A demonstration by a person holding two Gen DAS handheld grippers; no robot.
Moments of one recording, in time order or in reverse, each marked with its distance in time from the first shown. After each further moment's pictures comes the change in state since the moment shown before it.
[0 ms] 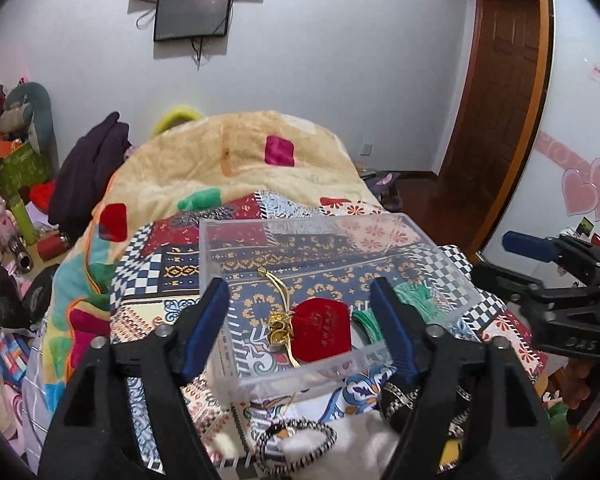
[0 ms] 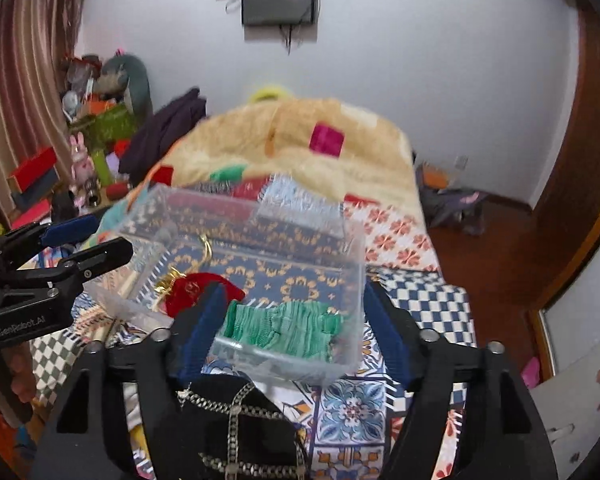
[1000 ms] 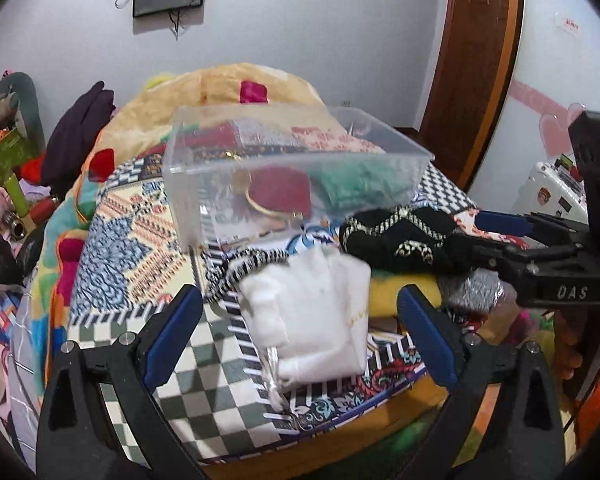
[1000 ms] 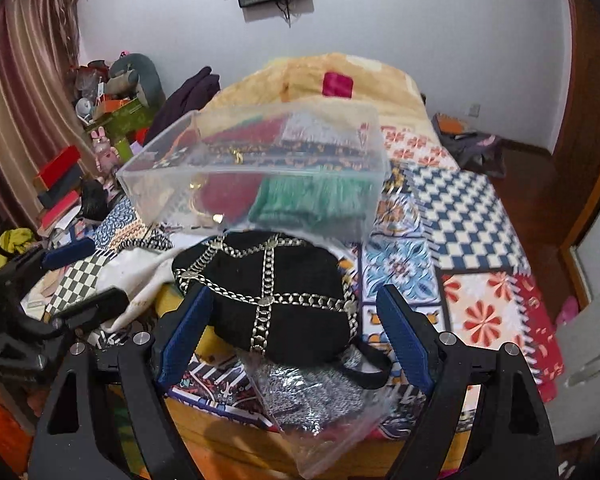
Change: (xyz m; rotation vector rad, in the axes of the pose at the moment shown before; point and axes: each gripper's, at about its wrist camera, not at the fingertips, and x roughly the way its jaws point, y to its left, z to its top) left arm -0.026 -0.028 -0.115 0.061 0.131 -0.052; right arm -0.008 0.003 -0.100 0.127 0.098 0.115
